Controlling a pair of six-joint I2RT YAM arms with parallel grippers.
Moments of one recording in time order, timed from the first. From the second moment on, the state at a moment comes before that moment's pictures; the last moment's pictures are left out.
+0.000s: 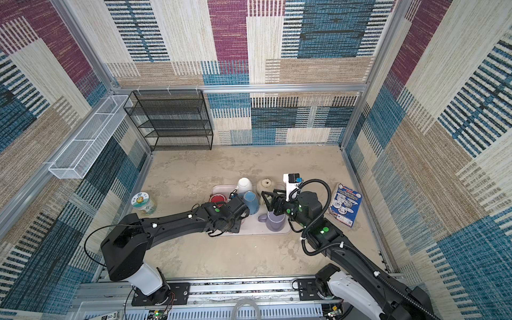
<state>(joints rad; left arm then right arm) -0.92 1.66 1.07 -0.66 -0.27 -0.65 0.55 0.87 0.57 0.08 -0.17 0.54</state>
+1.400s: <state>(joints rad) -0.92 1.69 1.12 -0.71 -0.31 -0.59 0.55 0.86 0.55 0.11 -0.17 0.53</state>
